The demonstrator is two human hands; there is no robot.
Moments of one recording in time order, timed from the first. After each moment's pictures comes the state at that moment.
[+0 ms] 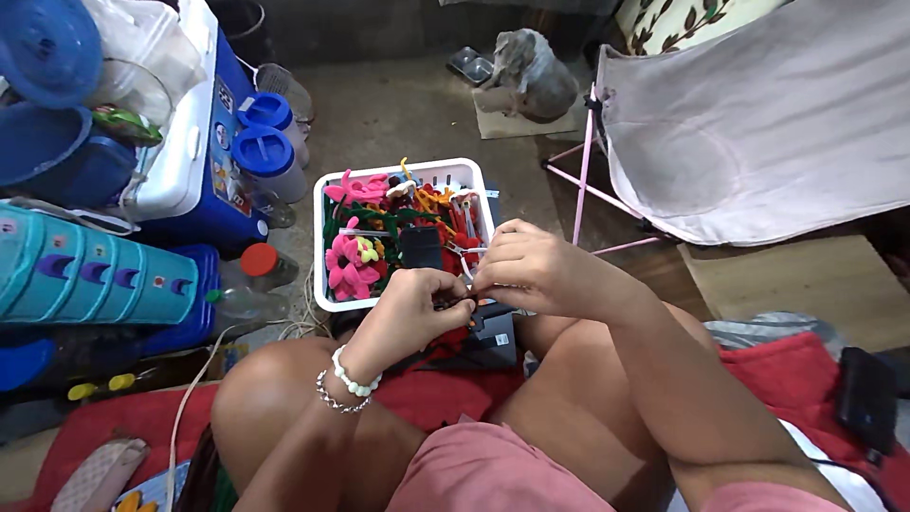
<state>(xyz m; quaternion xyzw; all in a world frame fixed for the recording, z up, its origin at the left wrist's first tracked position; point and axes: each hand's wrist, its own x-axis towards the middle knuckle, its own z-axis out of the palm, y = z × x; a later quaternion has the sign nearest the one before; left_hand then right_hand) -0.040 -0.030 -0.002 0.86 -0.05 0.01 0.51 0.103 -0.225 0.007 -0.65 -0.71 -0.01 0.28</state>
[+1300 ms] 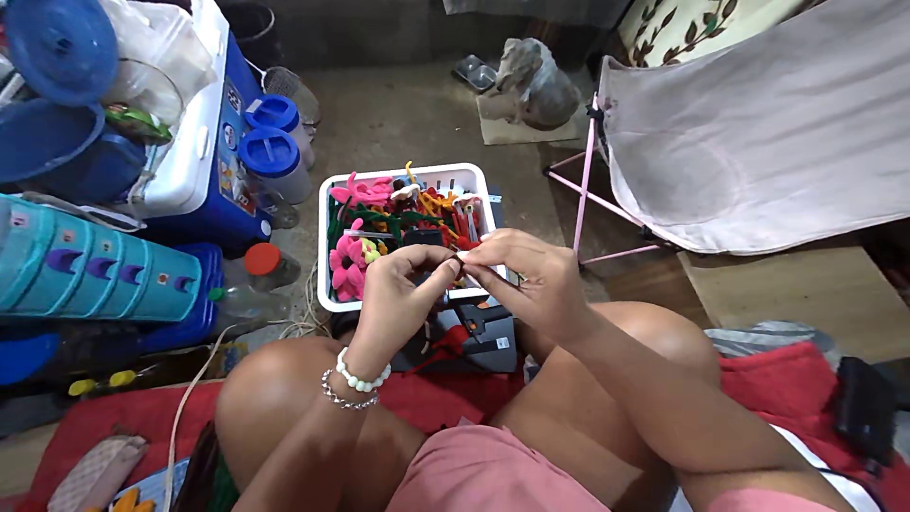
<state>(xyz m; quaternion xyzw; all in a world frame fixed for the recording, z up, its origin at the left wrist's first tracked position) -0.040 -0.032 -0.002 0.77 0.08 0.16 0.61 0.065 -0.203 -0.005 -0.69 -0.52 -0.12 0.49</state>
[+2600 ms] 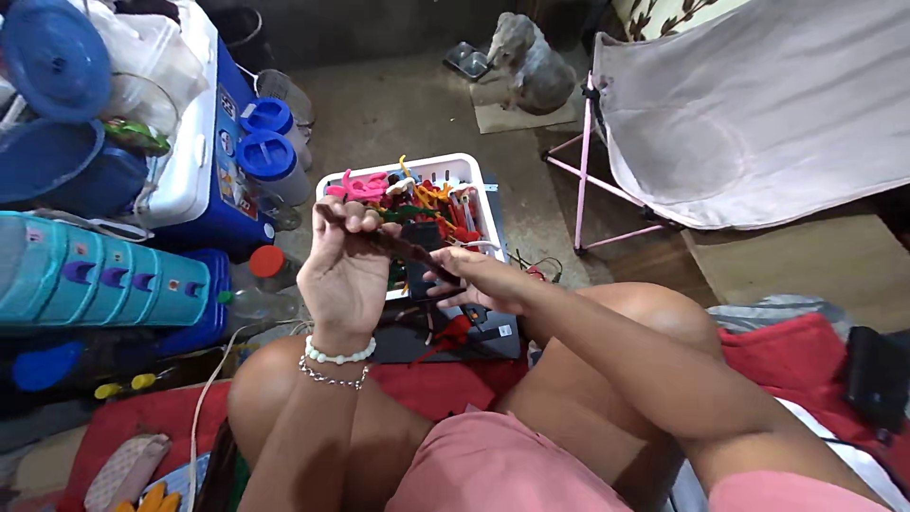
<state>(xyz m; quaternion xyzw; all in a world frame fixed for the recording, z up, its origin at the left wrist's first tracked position) -0.039 -0.006 0.002 0.33 -0.04 0.25 0.91 0.065 -0.179 -0.035 -0.61 -0.14 0.53 0.58</state>
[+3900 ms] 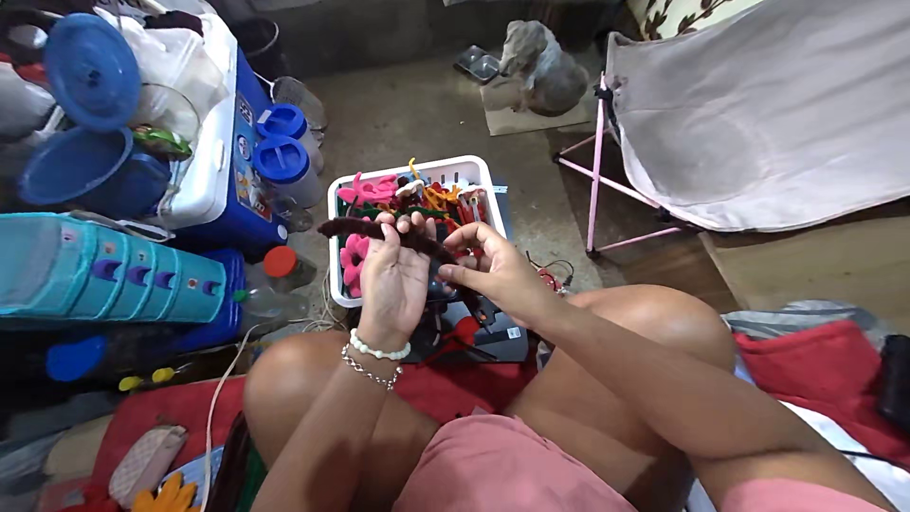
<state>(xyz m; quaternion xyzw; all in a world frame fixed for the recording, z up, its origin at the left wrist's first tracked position) -0.027 -0.038 -0.013 0.27 0.09 0.22 0.93 0.043 -0.183 -0.004 -0.63 -0.22 0.32 0.67</state>
